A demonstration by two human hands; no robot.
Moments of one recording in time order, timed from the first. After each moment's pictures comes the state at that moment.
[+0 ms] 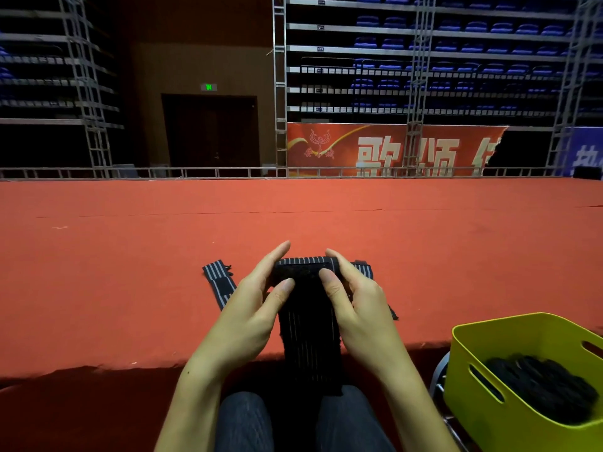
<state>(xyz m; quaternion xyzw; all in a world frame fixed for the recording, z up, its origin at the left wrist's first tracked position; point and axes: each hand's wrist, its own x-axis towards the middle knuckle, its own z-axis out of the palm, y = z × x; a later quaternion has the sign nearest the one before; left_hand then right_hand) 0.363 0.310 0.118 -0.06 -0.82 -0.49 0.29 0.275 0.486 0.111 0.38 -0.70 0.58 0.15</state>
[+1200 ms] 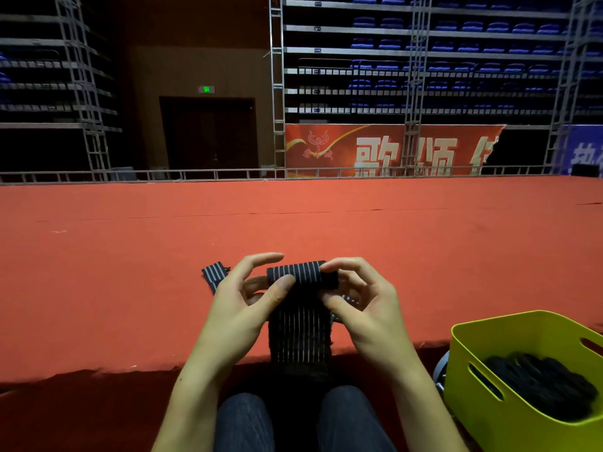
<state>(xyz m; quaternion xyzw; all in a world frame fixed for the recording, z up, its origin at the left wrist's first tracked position) 0.371 0.317 0.122 -0.02 -0.73 -0.61 0.32 0.270 0.496 0.103 0.39 -0.59 0.71 0.03</state>
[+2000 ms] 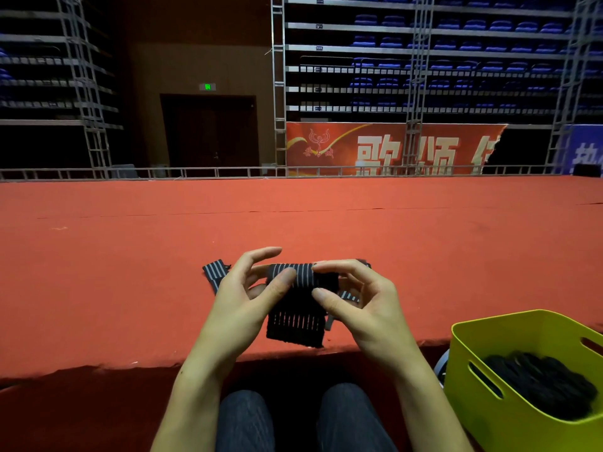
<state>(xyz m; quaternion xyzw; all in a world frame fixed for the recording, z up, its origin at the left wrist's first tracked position) 0.370 0.317 0.124 -0.01 -0.72 -0.62 0.32 0.274 0.500 0.109 0.42 -0.60 0.69 0.03</state>
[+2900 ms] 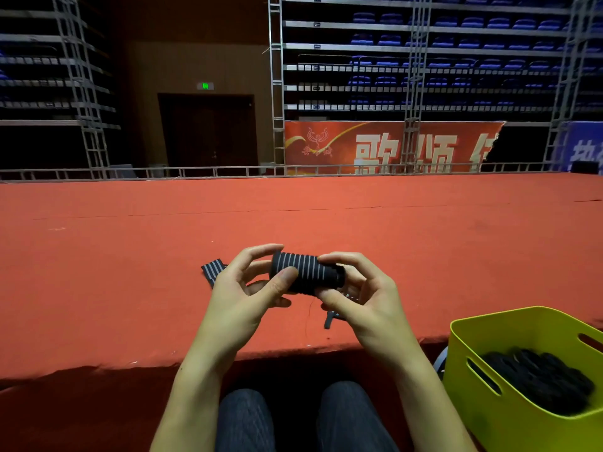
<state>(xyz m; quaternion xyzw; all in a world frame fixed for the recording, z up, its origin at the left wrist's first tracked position) 0.372 0.323 0.130 -0.01 -0.70 -0.64 0.33 0.272 0.503 0.109 0.41 -0.59 0.69 0.01</state>
